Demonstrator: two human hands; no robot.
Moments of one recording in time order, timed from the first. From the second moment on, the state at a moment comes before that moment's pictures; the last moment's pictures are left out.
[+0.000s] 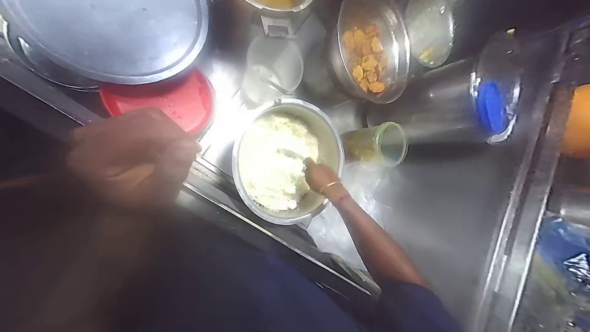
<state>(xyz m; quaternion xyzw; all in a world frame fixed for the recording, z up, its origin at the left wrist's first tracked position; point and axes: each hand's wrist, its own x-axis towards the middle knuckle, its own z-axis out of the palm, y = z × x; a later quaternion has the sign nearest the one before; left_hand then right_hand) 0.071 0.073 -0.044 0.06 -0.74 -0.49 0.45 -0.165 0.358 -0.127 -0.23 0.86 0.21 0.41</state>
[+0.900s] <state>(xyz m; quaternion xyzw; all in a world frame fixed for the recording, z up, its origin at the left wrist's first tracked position) 0.089 0.057 -0.064 0.06 -0.68 -0.57 0.47 -0.217 0.361 -0.162 -0.16 0.94 0.13 0.26</state>
